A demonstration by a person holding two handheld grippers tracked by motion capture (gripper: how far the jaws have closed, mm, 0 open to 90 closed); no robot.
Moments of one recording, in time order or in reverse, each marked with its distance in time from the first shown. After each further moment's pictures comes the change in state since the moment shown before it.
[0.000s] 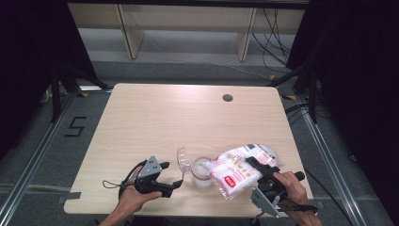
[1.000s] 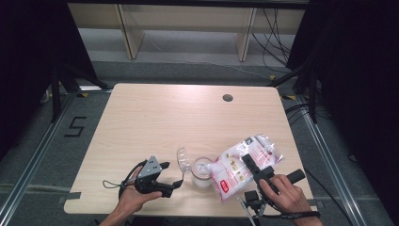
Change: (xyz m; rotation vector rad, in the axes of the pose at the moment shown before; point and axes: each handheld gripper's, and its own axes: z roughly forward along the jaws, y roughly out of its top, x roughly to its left) left arm 0.000 0.000 0.000 0.002 0.002 -0.002; right arm -0.004 0.039 -0.001 0.151 -0.109 -0.589
